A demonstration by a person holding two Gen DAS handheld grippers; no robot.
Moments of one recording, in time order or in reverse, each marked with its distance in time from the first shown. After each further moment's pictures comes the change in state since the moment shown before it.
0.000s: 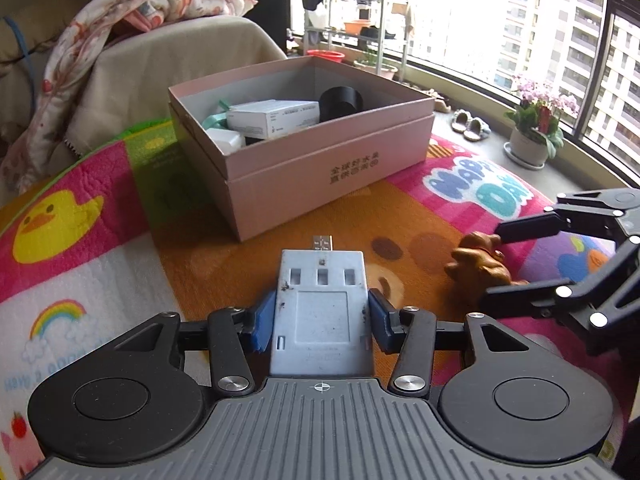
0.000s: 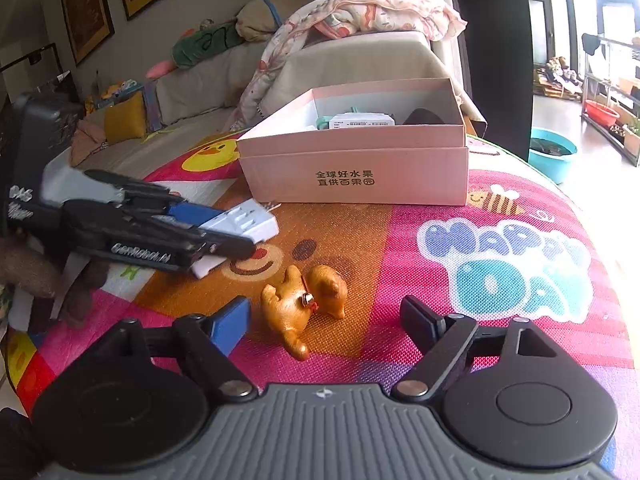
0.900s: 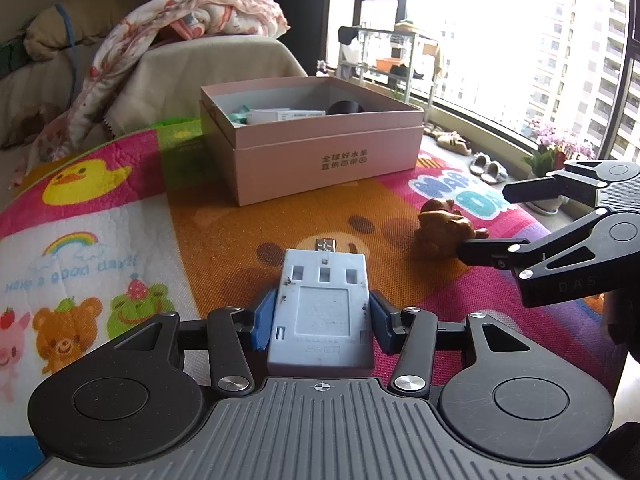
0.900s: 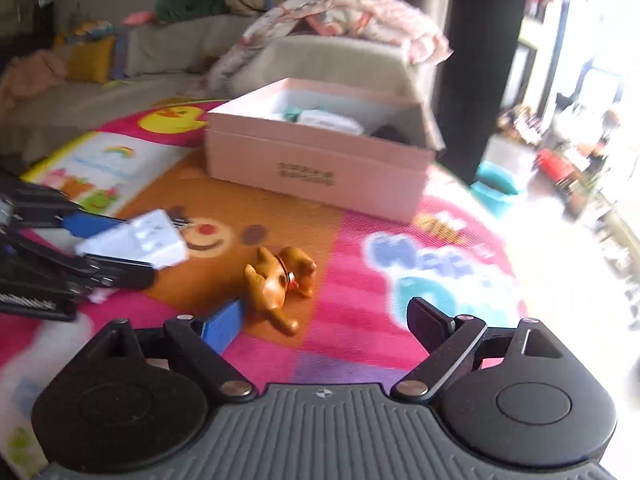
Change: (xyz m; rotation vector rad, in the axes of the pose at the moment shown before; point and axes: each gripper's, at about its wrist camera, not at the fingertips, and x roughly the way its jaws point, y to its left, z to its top) left arm -0.027 -0.027 -0.043 -0.115 -0.118 0.063; right arm -0.010 0.021 -0.002 -0.234 -0.006 -0.293
